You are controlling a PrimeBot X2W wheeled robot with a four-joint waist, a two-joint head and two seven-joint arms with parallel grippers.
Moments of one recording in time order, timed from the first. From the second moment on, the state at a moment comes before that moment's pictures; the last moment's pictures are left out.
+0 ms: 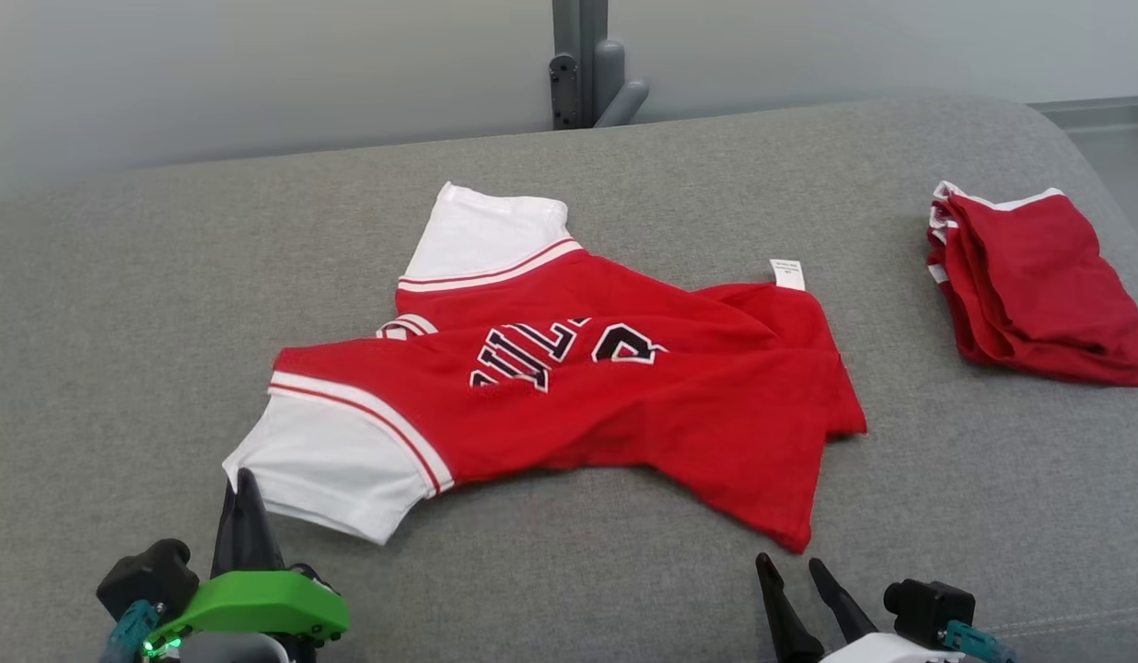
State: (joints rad) left arm -0.08 0.06 -0.06 0.36 -0.51 0.11 -0.26; right arm 0.00 -0.05 0.30 0.46 0.57 0.13 -0.26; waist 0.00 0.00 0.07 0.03
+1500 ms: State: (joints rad) left arm 0.04 0.07 -0.11 0.13 -0.50 0.18 -0.18; right arm -0.13 -0.05 0.27 0.63 0.69 0.13 -0.26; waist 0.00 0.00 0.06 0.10
